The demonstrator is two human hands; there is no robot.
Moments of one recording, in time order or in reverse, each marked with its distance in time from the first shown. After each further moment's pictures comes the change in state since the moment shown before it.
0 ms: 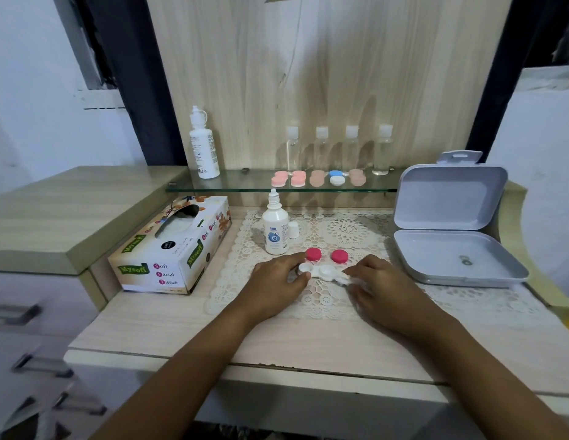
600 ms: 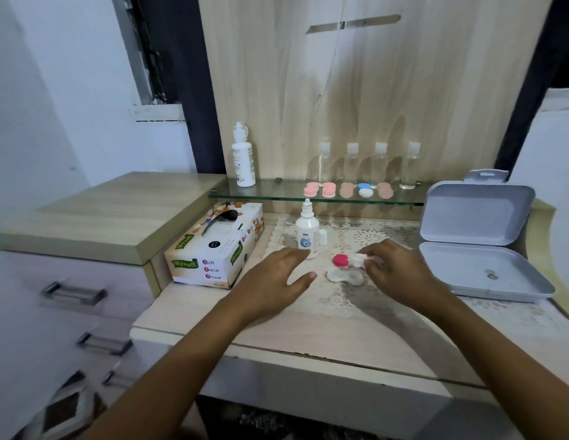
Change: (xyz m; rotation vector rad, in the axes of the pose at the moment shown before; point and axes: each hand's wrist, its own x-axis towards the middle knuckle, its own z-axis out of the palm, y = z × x) left_hand -0.035 0.004 -0.058 0.253 0.000 0.067; right_hand 0.028 -0.032 -0.028 0.093 0.011 0.123
